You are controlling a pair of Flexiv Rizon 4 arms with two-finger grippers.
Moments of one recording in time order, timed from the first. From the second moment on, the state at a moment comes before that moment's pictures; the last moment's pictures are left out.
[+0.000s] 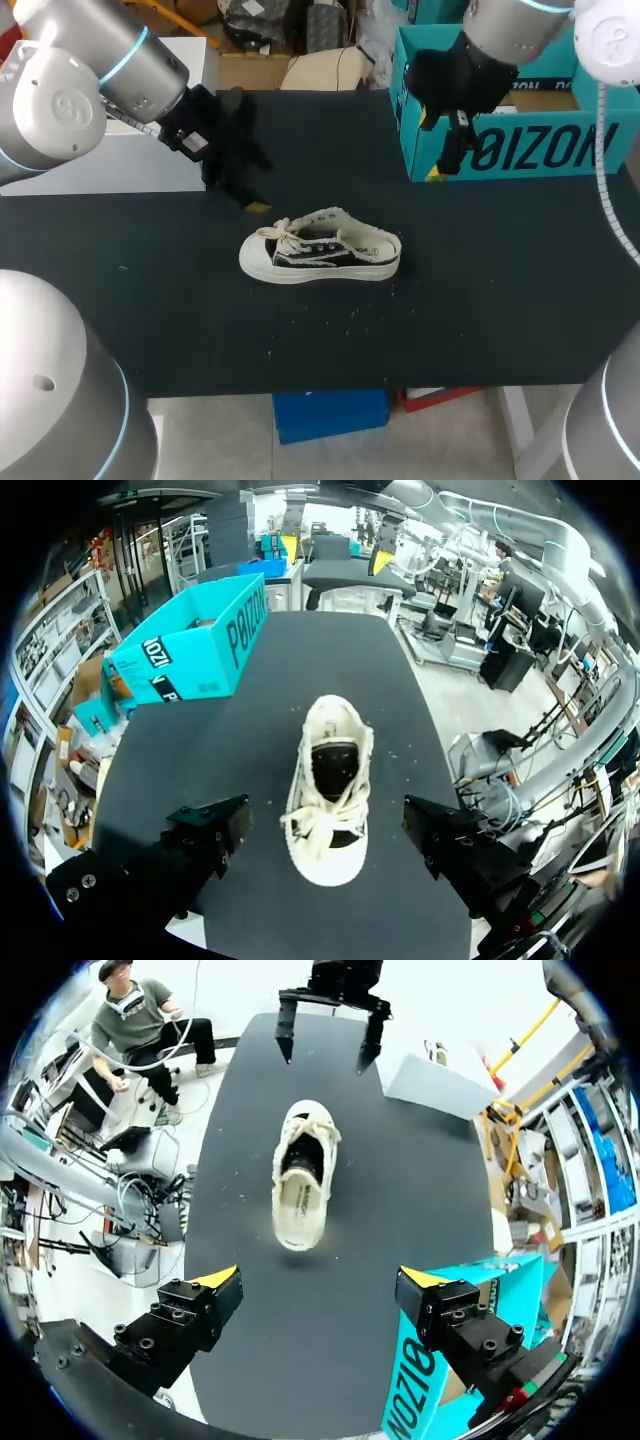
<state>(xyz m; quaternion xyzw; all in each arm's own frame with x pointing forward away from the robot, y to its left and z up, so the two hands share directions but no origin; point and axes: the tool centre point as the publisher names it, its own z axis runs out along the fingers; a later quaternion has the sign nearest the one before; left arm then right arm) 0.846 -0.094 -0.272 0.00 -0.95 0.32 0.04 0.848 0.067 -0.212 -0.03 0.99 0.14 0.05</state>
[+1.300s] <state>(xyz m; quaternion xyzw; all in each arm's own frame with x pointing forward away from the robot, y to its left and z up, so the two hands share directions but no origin) 0.847 -0.094 -0.272 0.00 -0.95 0.32 0.04 0.812 0.106 -0.322 0.03 0.90 0.43 0.08</state>
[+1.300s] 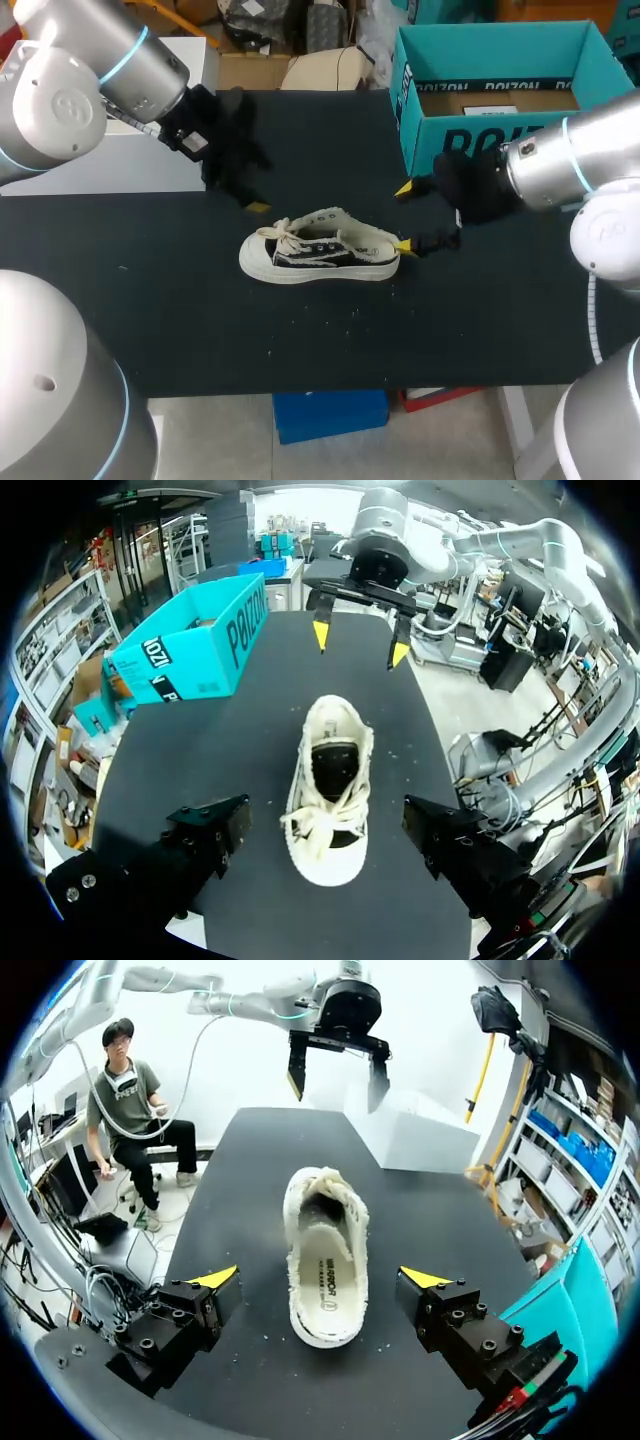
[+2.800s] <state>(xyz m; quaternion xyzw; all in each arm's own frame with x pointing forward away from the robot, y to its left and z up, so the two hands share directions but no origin) 0.847 -0.094 -0.272 0.00 -0.95 0.32 0.04 0.831 0.110 -0.396 0.07 0.86 0.50 0.04</state>
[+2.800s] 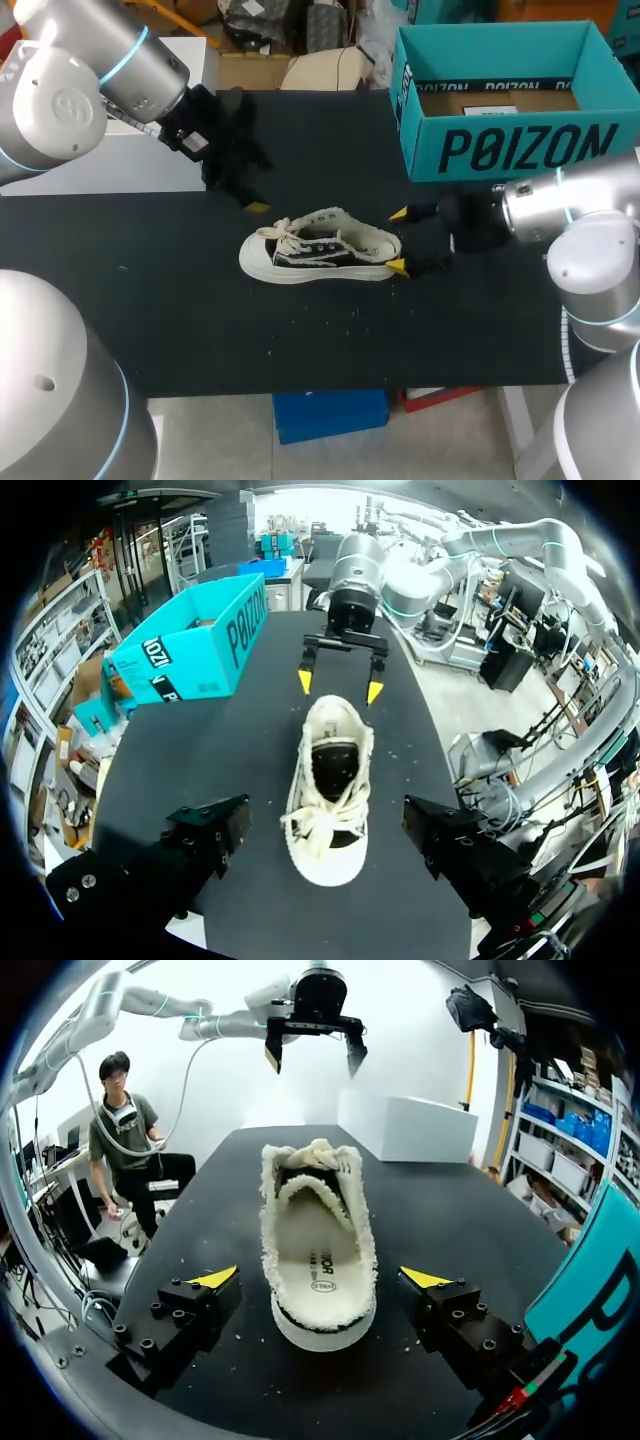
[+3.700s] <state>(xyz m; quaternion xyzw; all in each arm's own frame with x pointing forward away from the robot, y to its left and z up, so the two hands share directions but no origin) 0.847 -0.094 -0.272 0.00 -0.95 0.32 0.04 0.836 0.127 -0.425 0.08 0.85 0.52 0.03</state>
